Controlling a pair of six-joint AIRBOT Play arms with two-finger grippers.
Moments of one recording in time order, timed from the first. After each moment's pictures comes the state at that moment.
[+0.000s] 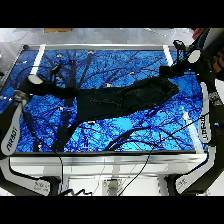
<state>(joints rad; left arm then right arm) 0.11 -1.68 1.44 0.89 -1.12 -1.09 -0.07 -1.82 1.99 -1.31 1.26 1.43</state>
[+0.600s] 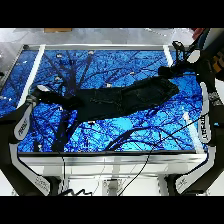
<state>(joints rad) 0.08 -1.90 1.44 0.77 -1.24 -1.09 -0.07 -1.82 1.99 -1.29 1.27 1.42</state>
